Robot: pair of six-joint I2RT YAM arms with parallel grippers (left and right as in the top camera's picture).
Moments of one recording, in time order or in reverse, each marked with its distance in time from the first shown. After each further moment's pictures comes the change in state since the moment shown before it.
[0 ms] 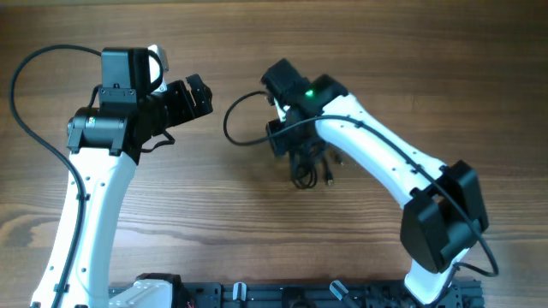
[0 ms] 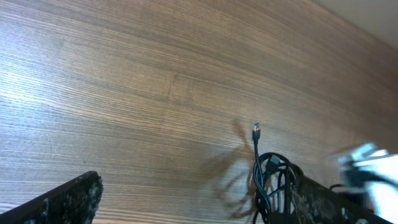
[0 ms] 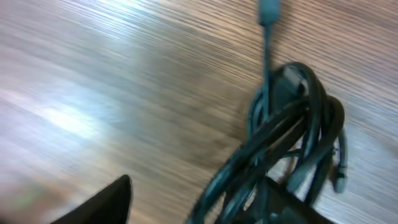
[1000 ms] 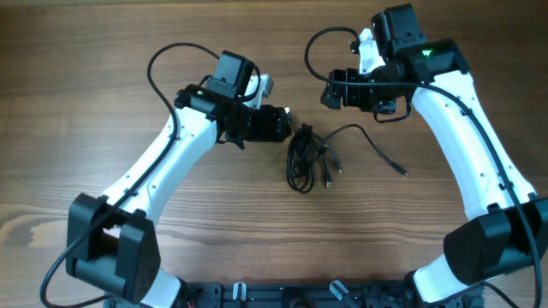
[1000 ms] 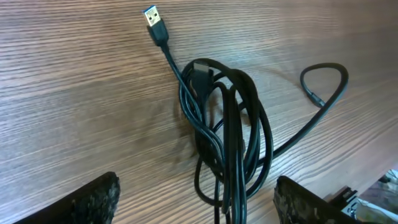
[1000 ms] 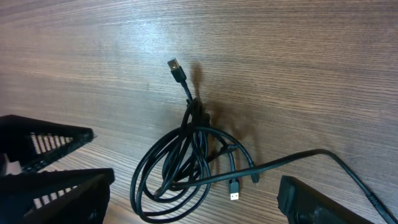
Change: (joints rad) left arm -0.334 0.341 0.000 0.090 0.235 0.078; right arm -0.373 -0.164 0.047 -0.081 -0.176 -0.011
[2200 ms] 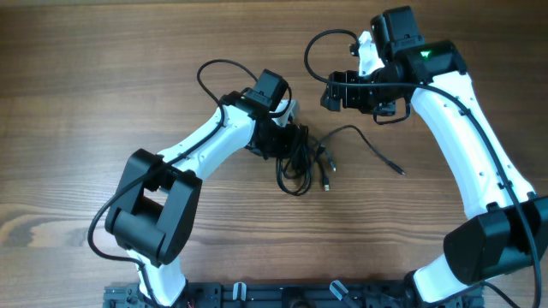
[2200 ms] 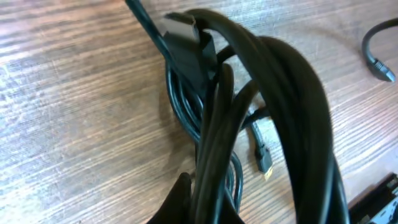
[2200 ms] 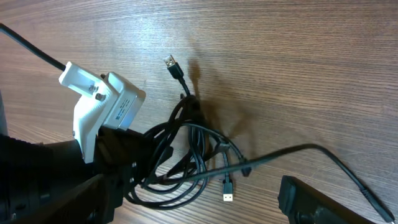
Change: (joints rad) left arm -0.114 0.225 0.000 0.071 -0.003 0.015; right arm 0.000 0.000 -0.015 0.001 0.000 0.000
